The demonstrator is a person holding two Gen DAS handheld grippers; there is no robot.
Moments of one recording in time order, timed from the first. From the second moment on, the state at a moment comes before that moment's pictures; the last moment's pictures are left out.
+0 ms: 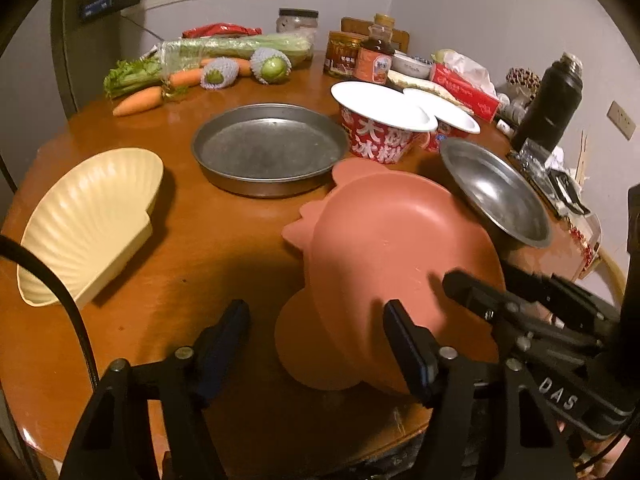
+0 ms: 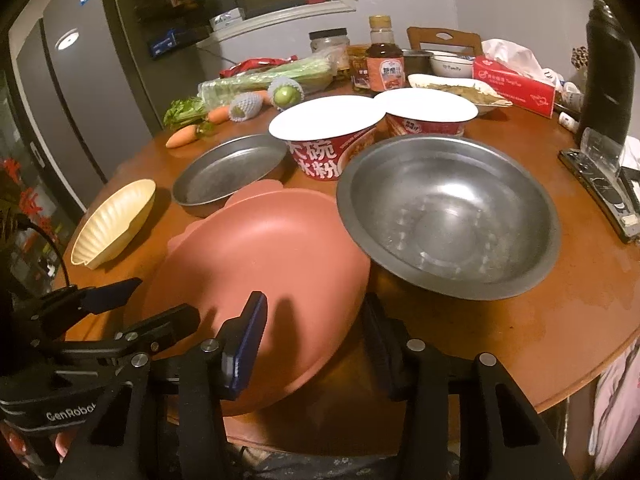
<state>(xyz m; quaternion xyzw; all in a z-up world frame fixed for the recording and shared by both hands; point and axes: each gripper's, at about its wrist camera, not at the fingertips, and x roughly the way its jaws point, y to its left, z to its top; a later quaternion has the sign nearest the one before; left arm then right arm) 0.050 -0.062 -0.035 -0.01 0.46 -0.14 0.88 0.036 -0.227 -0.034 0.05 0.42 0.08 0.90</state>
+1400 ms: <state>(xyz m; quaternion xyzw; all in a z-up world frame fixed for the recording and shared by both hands) 0.013 0.034 0.021 -0.04 0.38 -0.04 0.93 0.026 -0.122 0.017 -0.03 0.38 0.17 0.91</state>
